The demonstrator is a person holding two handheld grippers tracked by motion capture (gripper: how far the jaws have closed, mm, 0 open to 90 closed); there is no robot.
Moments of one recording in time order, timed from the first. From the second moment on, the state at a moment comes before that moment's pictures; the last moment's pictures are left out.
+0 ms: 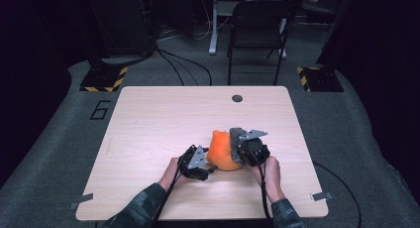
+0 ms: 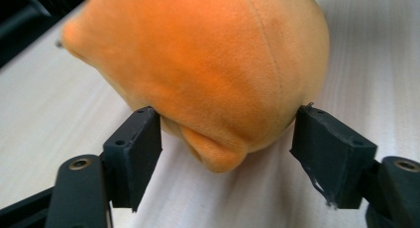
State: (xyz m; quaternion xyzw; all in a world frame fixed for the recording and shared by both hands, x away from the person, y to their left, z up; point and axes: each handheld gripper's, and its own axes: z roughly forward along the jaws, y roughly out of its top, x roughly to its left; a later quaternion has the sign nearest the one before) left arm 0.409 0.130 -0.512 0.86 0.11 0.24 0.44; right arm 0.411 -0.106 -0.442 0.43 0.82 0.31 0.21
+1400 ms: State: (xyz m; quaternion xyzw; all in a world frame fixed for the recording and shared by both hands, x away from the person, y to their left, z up) left arm 0.403 0.135 -0.455 0.78 0.30 0.08 0.54; right arm 0.399 -0.185 -0.394 0.50 0.74 0.37 0.24
